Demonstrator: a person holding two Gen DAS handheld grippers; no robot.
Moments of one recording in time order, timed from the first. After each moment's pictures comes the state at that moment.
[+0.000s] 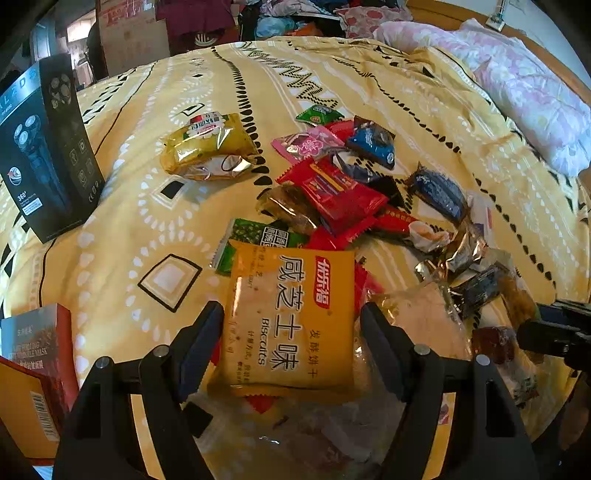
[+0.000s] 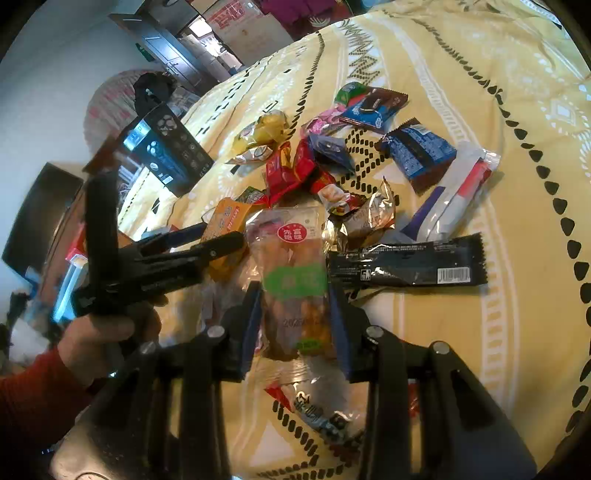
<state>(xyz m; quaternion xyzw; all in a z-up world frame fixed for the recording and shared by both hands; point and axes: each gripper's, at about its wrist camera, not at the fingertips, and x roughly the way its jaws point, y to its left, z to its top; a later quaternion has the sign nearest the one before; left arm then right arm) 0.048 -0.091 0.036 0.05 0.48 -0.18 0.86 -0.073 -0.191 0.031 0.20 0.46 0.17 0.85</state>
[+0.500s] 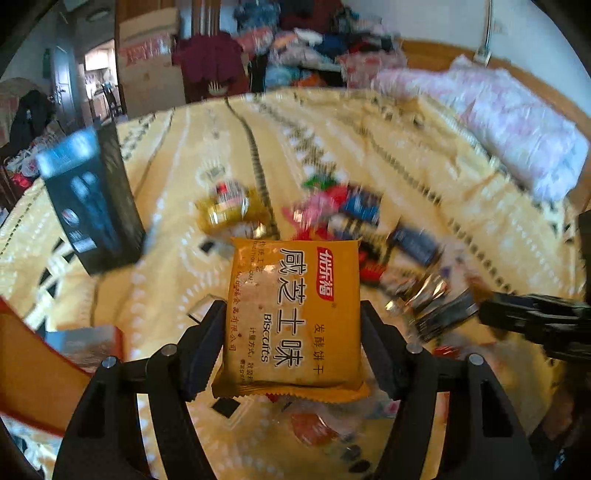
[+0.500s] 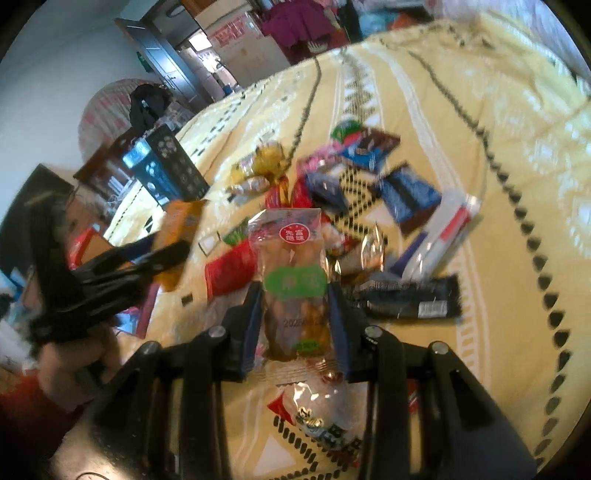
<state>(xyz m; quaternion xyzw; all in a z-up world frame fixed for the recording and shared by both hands) 0.007 -0.070 0.119 0.03 0.39 -0.17 0.90 -0.072 -0.188 0.066 0.17 0.42 0.14 0.88</state>
